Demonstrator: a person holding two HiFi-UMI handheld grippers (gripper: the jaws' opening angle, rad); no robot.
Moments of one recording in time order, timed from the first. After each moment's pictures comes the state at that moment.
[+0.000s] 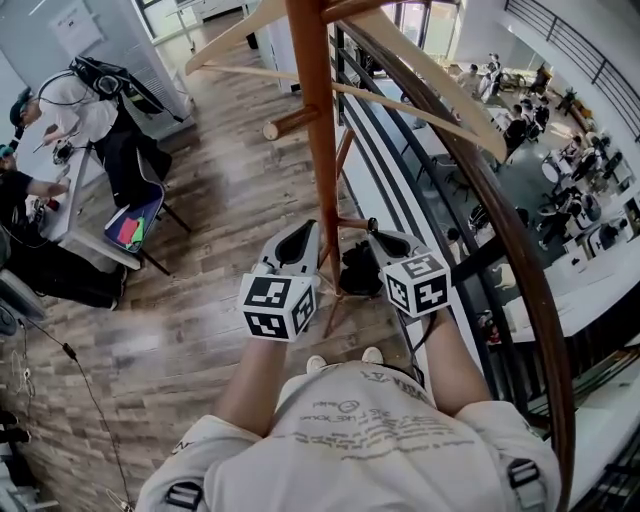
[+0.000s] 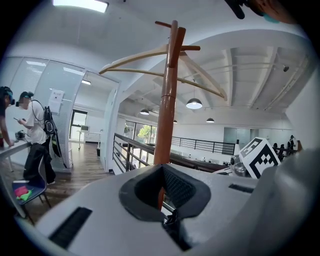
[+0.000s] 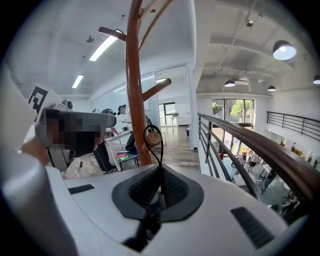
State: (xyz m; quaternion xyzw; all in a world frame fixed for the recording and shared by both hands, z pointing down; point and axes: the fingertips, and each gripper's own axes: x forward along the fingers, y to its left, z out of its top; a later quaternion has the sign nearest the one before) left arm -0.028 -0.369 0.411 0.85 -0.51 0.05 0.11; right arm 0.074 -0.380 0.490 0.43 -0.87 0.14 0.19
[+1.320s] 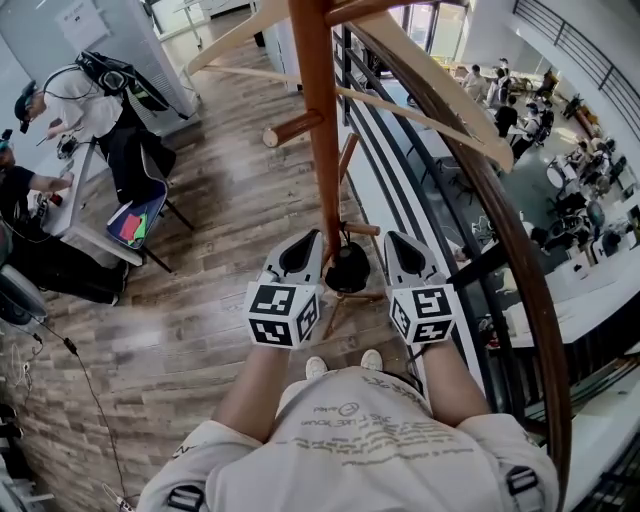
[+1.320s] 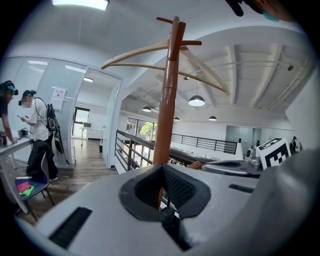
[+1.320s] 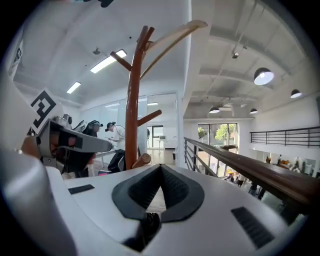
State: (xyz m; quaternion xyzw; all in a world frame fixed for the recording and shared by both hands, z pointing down) left arm -0.026 -0.363 0.427 0.85 -0.51 0.06 0.12; right arm 0.101 -0.371 0.450 0.52 -0.85 0.05 0.08
